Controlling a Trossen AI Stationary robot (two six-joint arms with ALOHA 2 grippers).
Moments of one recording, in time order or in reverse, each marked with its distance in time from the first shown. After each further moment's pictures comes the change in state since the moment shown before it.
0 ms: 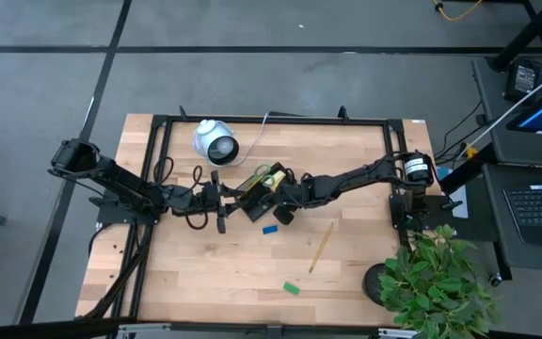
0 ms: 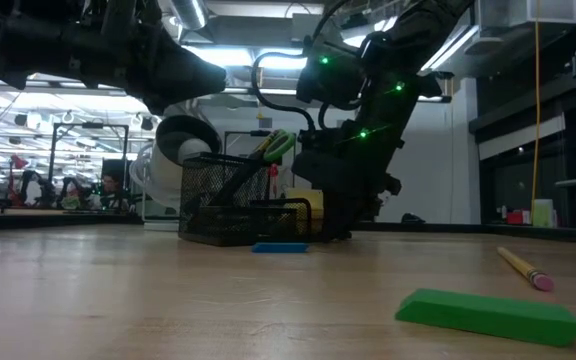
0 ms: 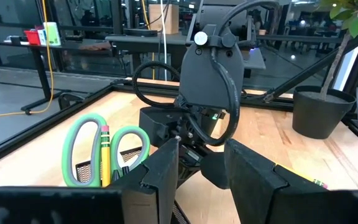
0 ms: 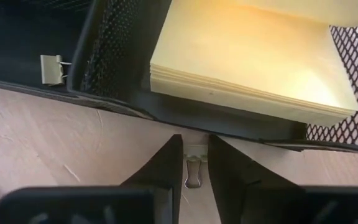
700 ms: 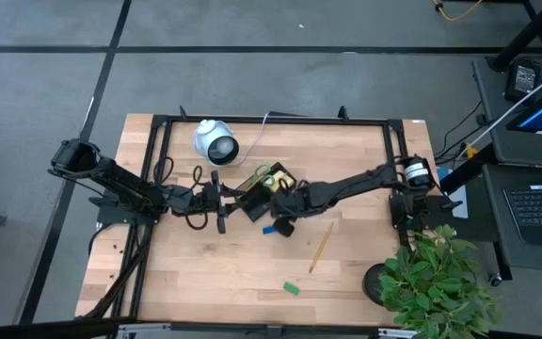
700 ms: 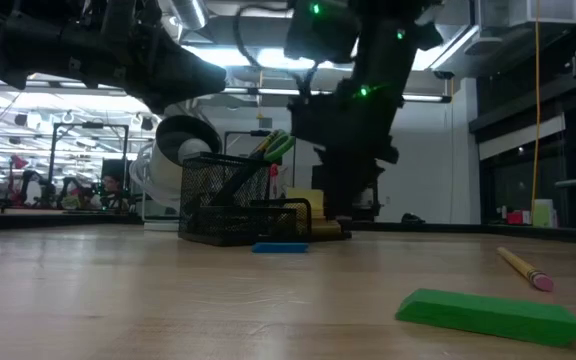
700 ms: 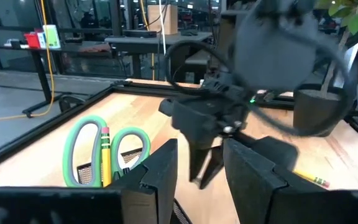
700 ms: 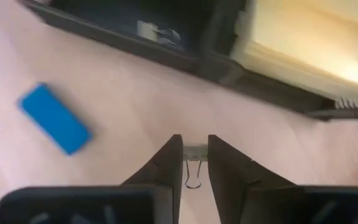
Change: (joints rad) left arm 0.000 0.000 0.000 0.000 0.000 0.018; right arm 0.091 -0.003 0.180 -0.249 -0.014 -0.009
